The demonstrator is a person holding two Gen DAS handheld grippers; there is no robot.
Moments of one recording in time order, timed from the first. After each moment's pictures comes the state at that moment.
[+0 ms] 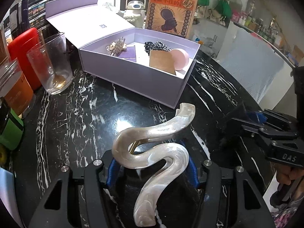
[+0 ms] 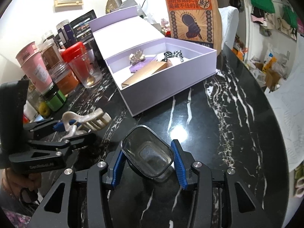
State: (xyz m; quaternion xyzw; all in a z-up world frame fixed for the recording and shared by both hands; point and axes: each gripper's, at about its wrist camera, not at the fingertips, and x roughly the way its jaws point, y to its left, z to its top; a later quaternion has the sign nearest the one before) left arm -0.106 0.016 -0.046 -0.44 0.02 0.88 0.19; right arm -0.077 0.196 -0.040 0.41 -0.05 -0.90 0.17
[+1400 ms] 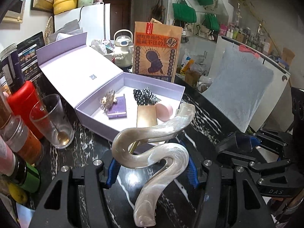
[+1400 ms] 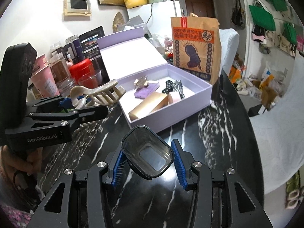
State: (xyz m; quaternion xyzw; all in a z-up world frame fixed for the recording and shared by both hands) left arm -0.128 0.037 0.038 -0.36 0.04 0.91 0.22; right arm -0.075 0.198 0.019 0.36 -0.02 -0.92 0.17
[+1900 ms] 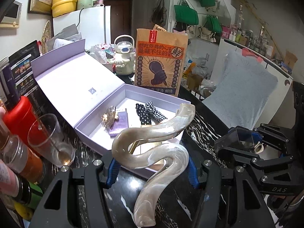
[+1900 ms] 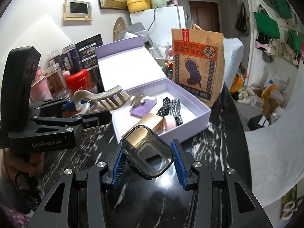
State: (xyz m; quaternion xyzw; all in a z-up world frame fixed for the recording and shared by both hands) left arm -0.167 0.047 0.055 -0.35 0.04 0.91 0.21; right arm -0.119 0.206 0.045 0.35 -0.01 -0.92 0.18
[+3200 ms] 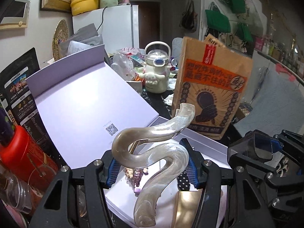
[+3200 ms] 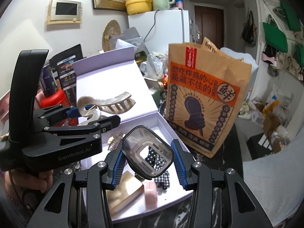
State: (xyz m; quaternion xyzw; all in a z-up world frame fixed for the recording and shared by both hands) left arm -0.305 0.057 0.052 -0.34 0.03 0.93 0.10; right arm -0.263 0.197 0.060 0.33 0.02 -0.93 0.18
